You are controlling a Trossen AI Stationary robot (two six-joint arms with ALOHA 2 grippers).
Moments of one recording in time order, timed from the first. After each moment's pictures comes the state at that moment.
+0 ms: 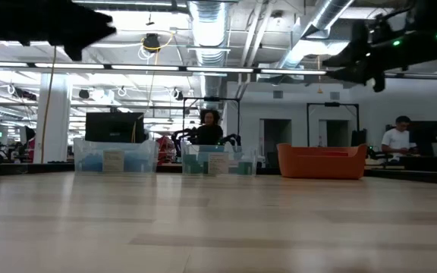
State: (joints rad) left arm -0.07 0.30 0.22 0.27 -0.34 0.03; right arm -0.43 0.59 0.27 0.36 0.32 0.28
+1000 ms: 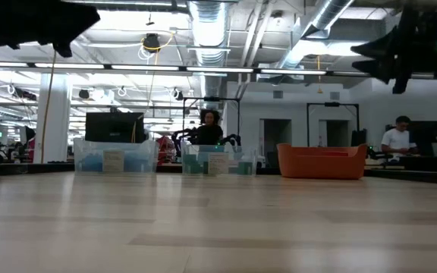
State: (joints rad) left arm -0.06 0.03 0.12 0.30 -0.33 0.13; right arm -0.26 0.00 0.10 0.19 0.37 0.21
